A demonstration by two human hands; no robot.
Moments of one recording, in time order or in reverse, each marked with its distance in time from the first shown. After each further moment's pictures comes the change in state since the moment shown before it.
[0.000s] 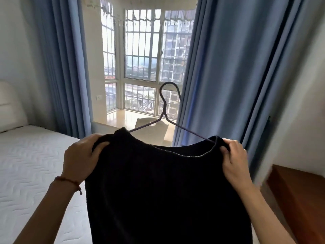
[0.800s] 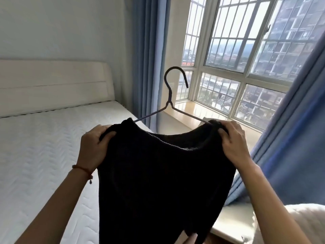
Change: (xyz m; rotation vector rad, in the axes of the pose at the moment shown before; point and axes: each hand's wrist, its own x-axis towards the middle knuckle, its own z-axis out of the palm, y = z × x) left_hand 0.107 -0.127 0.159 0.077 0.257 -0.439; right_hand 0.236 0.028 0.356 0.419 -0.398 -0.304
